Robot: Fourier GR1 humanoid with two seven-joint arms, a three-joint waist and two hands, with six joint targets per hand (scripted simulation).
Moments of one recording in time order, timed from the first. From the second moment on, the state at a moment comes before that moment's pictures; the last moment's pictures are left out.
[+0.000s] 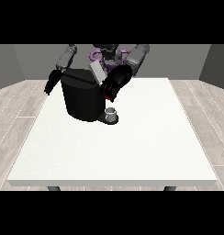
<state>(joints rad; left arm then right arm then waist) -1.31 0.55 0.08 -0.64 -0.91 -0.21 -0.28 -0.51 -0.10 -0.06 -1.29 0.20 -0.20 0.02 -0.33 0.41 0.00</state>
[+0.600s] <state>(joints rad) -1.24 0.50 0.08 -0.63 -0.92 -0.20 -0.28 -0.45 -0.09 -0.08 -1.25 0.18 -0.20 0.03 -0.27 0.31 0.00</state>
